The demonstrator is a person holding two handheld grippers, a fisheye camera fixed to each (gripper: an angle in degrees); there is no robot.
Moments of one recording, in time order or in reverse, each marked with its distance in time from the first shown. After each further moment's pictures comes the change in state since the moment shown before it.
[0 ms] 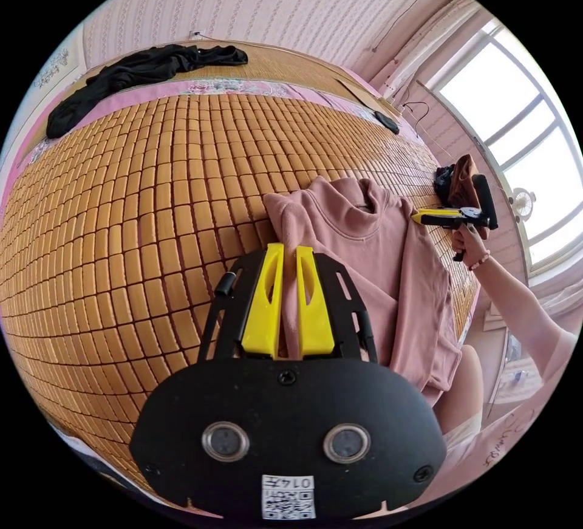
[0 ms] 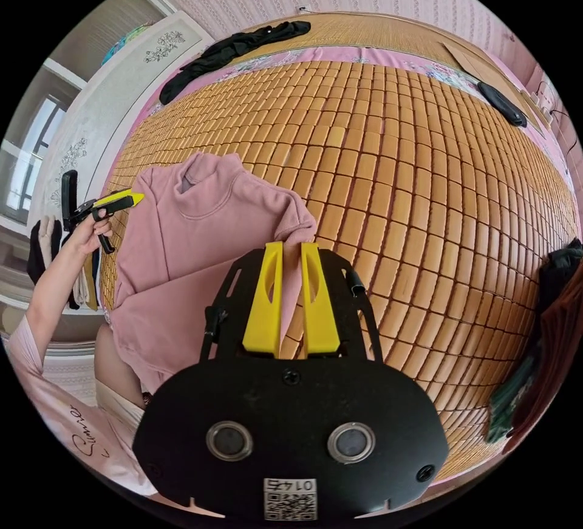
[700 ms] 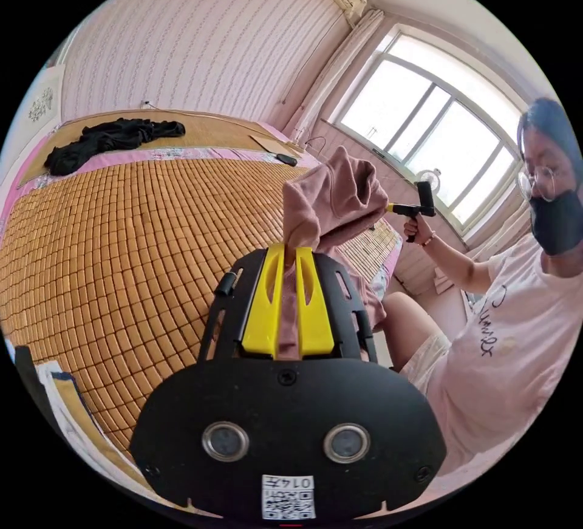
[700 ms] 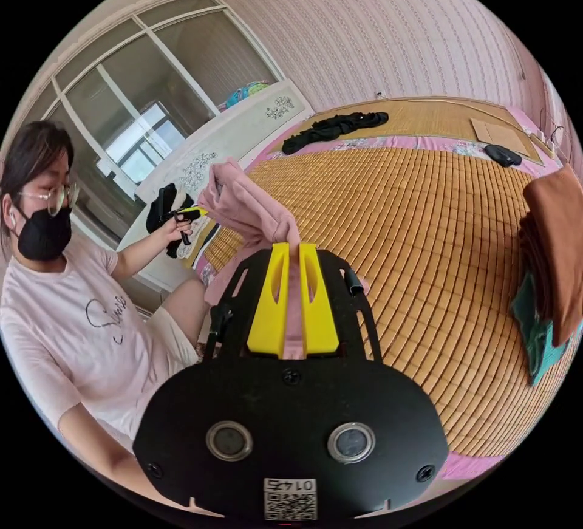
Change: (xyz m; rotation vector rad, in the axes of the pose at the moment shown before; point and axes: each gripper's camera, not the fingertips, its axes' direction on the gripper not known) left arm 0.099 0.270 -0.179 0.152 0.211 0.234; right arm -0.087 0.278 -0.135 0.283 -0.296 -0.241
